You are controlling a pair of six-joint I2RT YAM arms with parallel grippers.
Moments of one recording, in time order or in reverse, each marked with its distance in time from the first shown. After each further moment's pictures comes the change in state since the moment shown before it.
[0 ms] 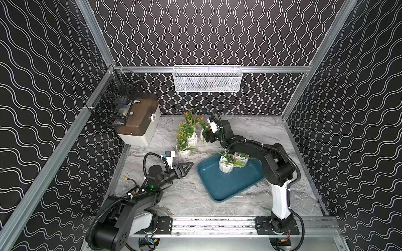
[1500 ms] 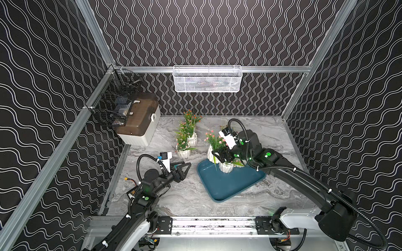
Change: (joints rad) left arm -0.103 -0.555 0.058 -0.628 -0.248 0.259; right arm 0.150 -0.774 -0.383 -0.498 -0.126 0.049
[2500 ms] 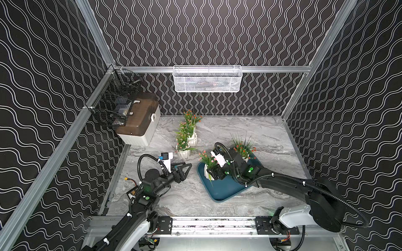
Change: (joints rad) left arm 0.000 0.010 -0.008 0.030 0.019 -0.001; right arm 0.145 0.131 -0.280 0.309 0.174 0.108
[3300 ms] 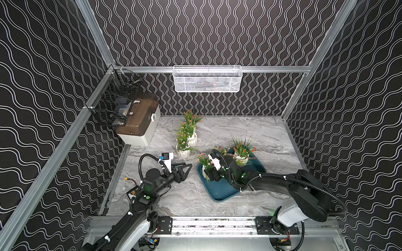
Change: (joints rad) left arm 0.000 0.029 -0.003 0.007 0.000 -0.002; right arm 0.030 0.145 -0.087 0.299 0.111 -0.023
